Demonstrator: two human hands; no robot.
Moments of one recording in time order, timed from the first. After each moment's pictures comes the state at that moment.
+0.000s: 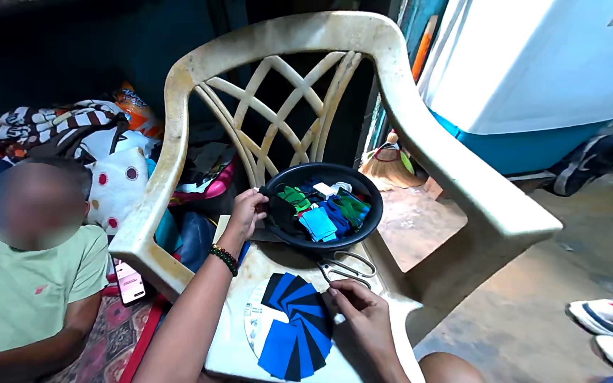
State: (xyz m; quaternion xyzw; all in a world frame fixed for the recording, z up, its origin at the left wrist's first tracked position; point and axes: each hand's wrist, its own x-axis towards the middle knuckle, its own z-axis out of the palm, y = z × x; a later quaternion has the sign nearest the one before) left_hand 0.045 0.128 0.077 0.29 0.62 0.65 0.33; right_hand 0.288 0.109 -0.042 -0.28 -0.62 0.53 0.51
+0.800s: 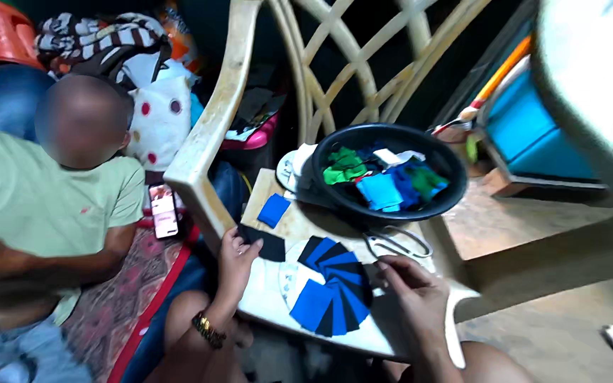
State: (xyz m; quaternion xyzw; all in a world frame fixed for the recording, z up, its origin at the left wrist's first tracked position) left_hand 0.073 -0.053 -0.008 0.15 0.71 0.66 0.19; right_hand 0.292 0.109 -0.047 -0.25 -0.68 0.48 0.49
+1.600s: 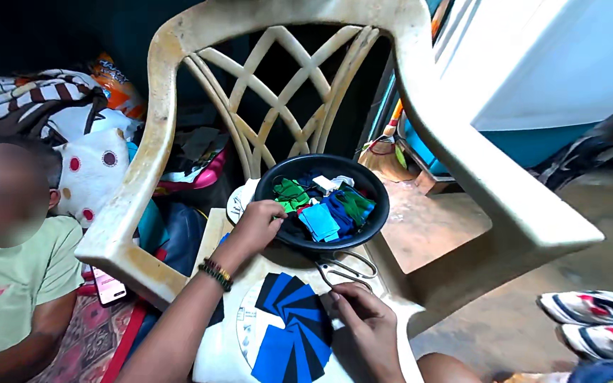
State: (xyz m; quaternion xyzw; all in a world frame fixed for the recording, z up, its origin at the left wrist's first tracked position) left_hand 0.054 0.111 0.076 0.66 0.69 0.26 0.14; right_hand 0.285 0.111 -0.050 -0.26 -0.65 0.46 0.55
